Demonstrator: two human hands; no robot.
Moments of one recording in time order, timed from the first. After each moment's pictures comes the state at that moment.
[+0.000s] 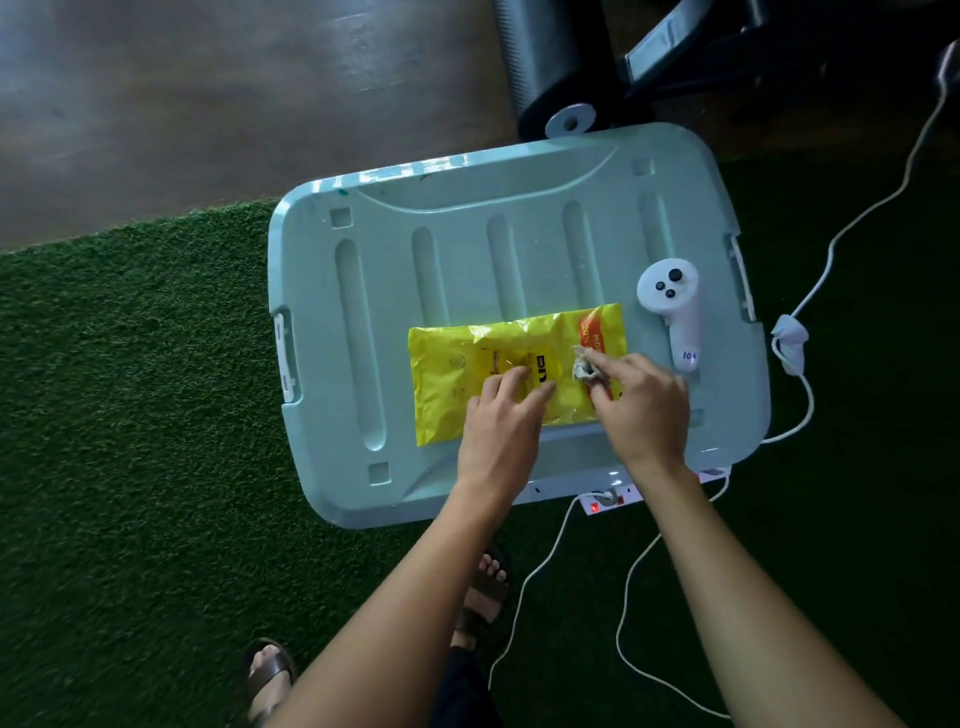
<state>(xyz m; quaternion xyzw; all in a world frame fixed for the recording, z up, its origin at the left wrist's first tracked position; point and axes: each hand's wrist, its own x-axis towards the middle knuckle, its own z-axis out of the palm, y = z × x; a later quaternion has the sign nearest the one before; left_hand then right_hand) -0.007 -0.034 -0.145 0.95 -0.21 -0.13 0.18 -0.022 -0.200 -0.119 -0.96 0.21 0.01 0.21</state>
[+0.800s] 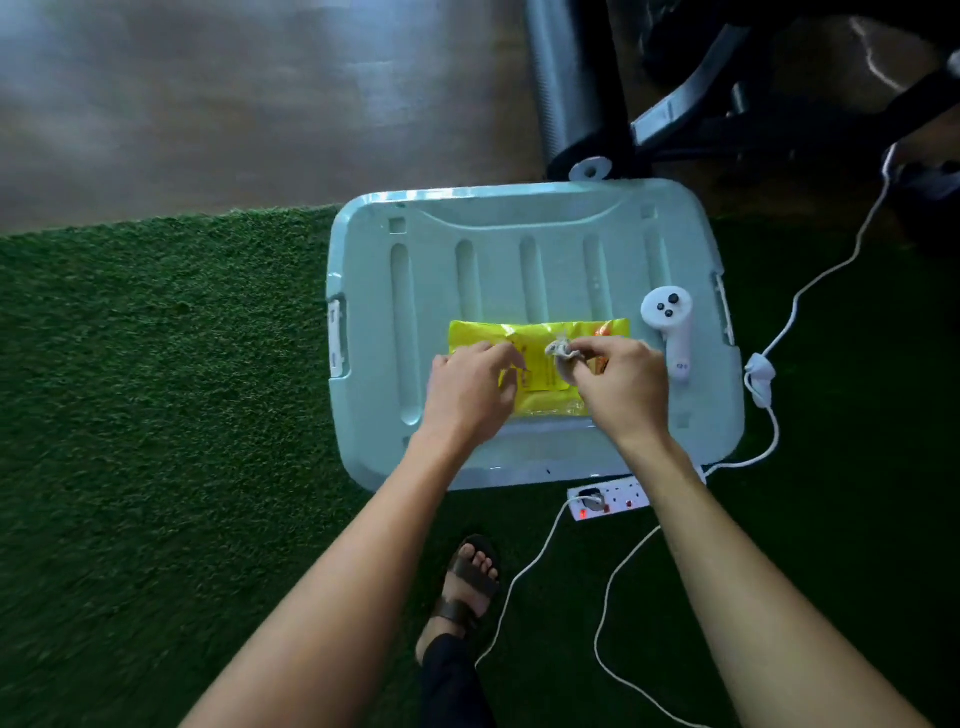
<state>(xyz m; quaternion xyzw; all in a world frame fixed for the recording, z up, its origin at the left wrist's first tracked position) 0.031 0.034 -0.051 0.94 -0.12 -0.18 0.27 0.001 -0.141 -0.029 -0.93 0.21 0.01 0.30</state>
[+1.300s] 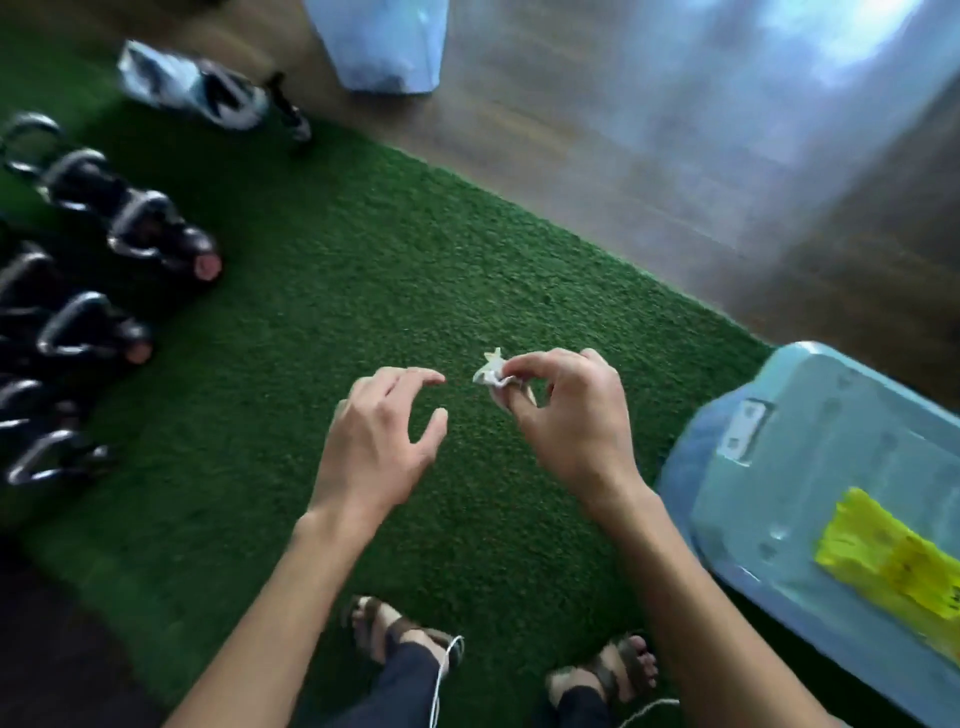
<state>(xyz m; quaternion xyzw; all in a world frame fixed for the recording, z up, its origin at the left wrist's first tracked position) -0.175 0.600 0.139 0.94 0.24 0.02 0.24 -0.055 0.437 0.148 -0.89 -0.23 0.08 0.39</state>
